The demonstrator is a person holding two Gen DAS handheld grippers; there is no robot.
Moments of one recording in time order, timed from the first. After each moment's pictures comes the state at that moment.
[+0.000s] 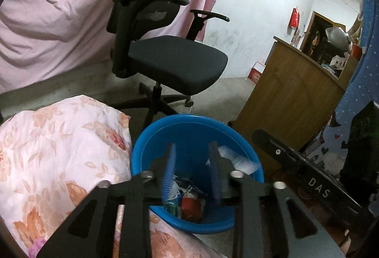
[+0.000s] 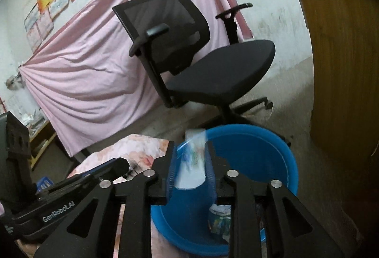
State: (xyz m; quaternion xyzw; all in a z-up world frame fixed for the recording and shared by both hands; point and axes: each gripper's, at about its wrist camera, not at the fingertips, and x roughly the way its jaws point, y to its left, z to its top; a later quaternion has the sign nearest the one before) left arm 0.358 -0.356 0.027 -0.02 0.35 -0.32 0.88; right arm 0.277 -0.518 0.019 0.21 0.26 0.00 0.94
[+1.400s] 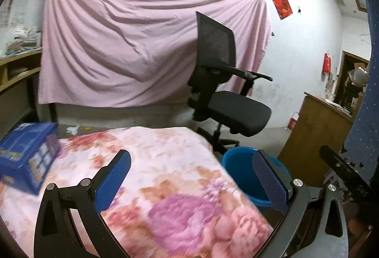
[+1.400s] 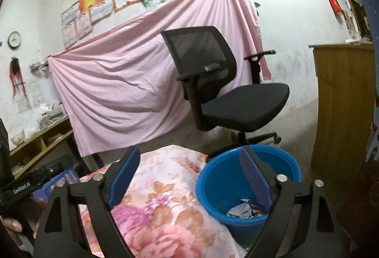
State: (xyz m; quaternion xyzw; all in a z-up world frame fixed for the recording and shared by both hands) left arm 0.208 -0.148 0.093 -0.06 0.21 -0.17 0.96; right arm 0.154 -0.409 0.087 0.12 0.14 0.02 0.98
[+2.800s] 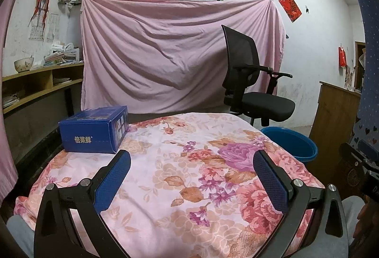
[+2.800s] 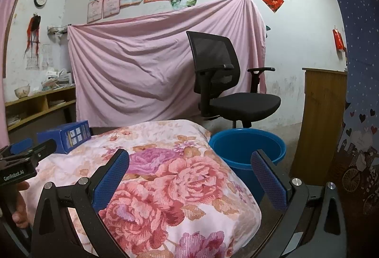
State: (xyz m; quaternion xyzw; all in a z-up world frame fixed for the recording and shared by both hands) left arm 0.069 -0.061 0.029 -0.02 0.16 -0.09 0.98; right arm 0.023 -0.294 0.036 0.02 0.13 -0.01 0.99
